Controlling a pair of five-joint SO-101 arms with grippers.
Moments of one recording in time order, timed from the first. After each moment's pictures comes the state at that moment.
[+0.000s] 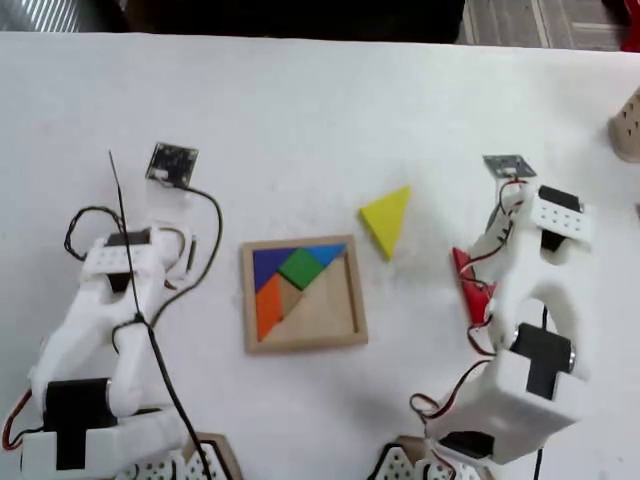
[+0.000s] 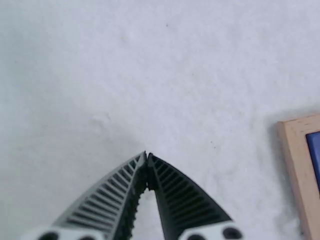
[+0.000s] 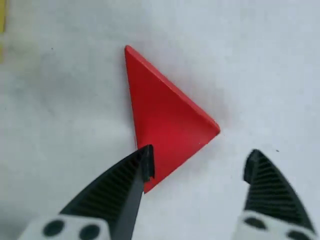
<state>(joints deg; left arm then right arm) -10.2 -9.8 49.8 35.8 -14.6 17.9 8.7 17.6 72.1 30.9</state>
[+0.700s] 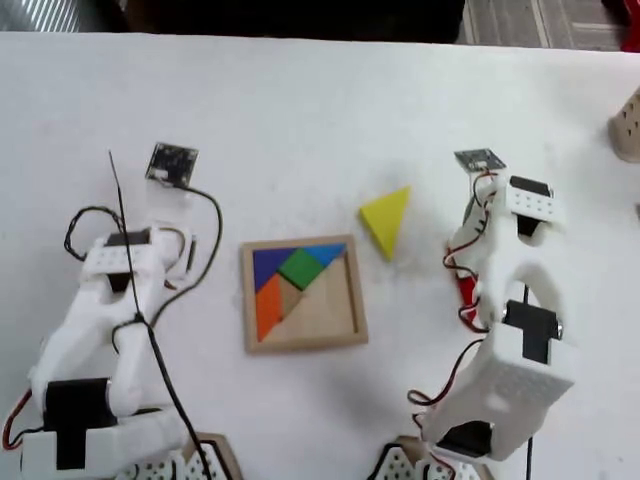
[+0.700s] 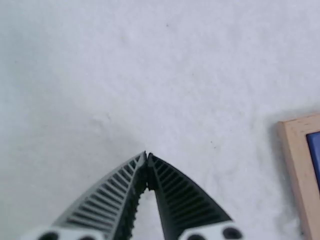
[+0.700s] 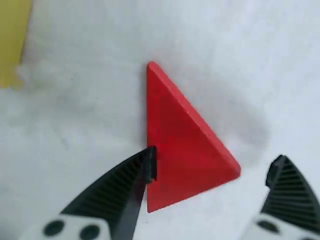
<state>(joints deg) -10.2 -9.8 49.8 35.8 -14.6 12.0 18.2 12.4 69.9 30.9</state>
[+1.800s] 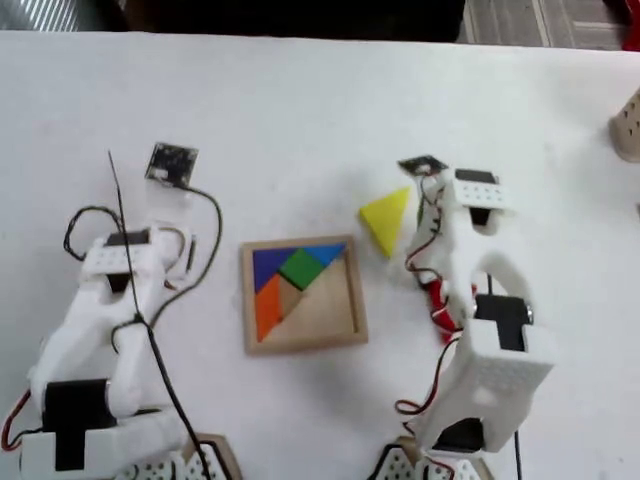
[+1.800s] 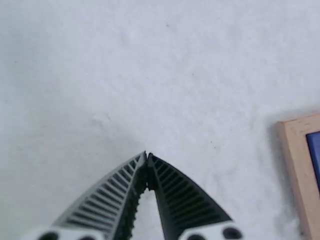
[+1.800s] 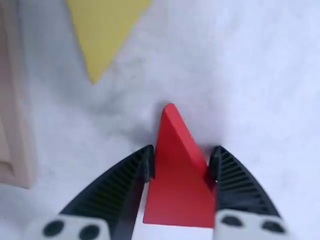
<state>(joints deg) -10.2 -9.8 49.8 35.8 -14.6 1.1 18.9 12.0 75.7 28.4</state>
